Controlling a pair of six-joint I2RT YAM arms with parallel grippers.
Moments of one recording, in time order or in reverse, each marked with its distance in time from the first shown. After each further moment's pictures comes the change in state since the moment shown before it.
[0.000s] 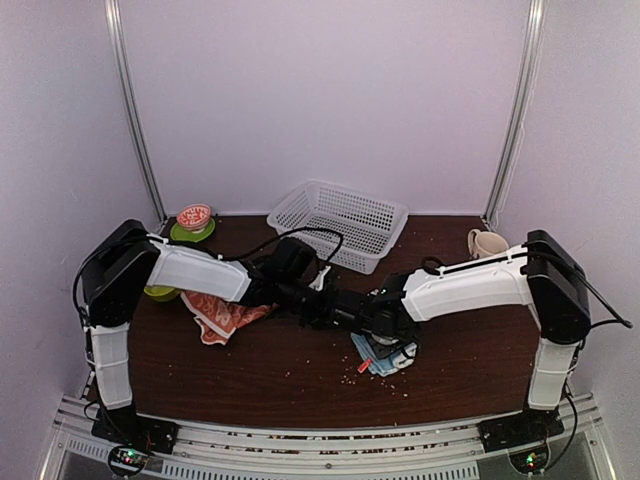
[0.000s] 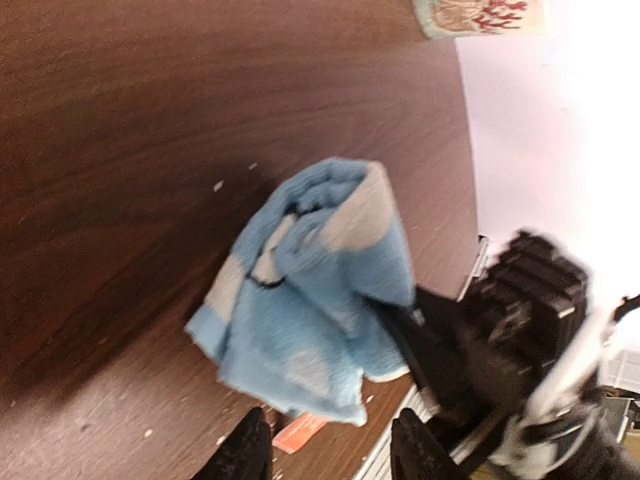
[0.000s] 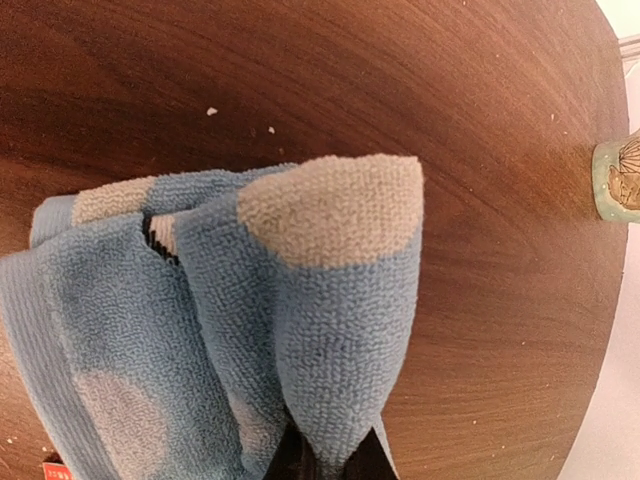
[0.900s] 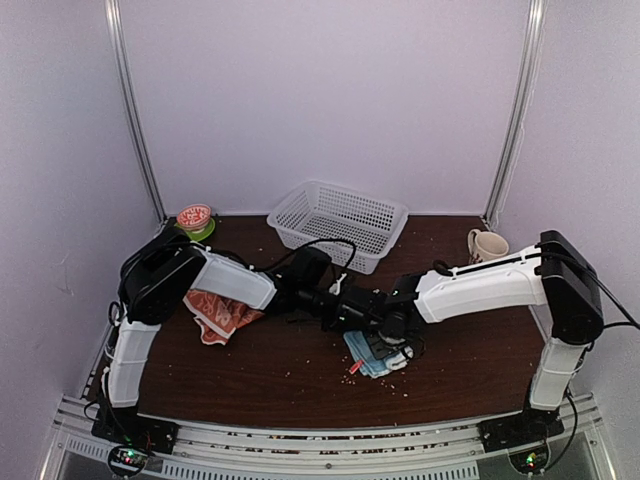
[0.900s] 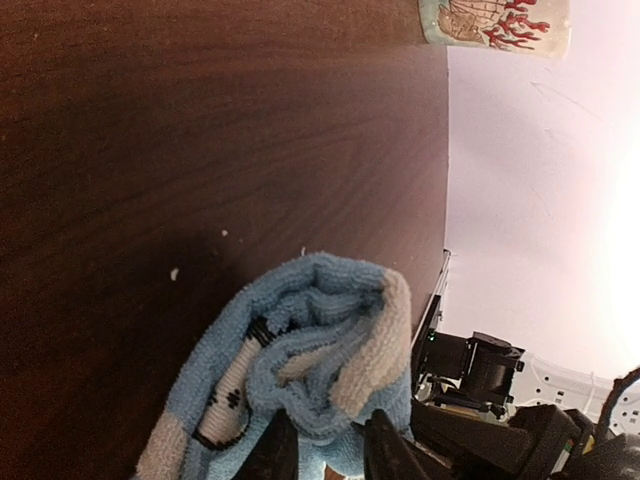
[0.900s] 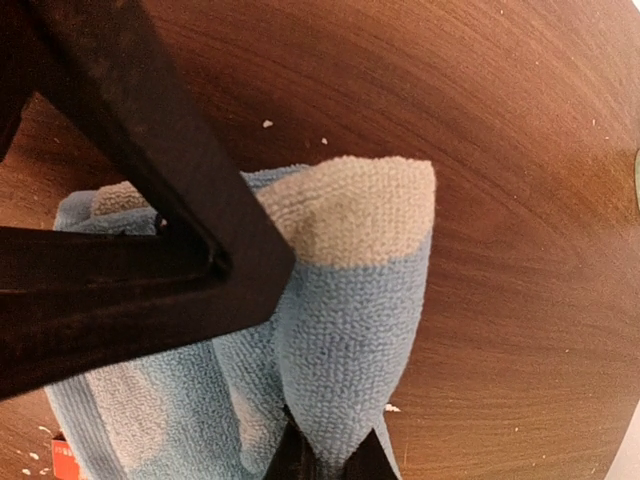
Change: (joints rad) left arm -0.007 0.237 0.138 0.215 0.112 -0.193; right arm -0.006 -0.063 -0.073 0.134 -0.077 -0.012
